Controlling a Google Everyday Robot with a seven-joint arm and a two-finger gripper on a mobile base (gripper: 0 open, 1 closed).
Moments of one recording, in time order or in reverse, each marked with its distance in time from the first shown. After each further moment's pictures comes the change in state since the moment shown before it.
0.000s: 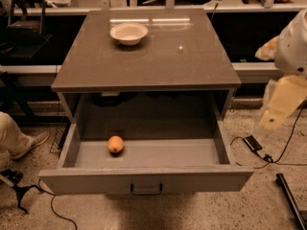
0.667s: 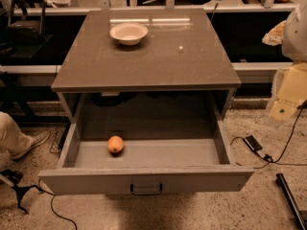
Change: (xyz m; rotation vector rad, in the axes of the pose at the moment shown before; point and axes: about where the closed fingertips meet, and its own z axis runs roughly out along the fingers) arm 0.000 -0.008 -0.024 0.061 0.058 -0.039
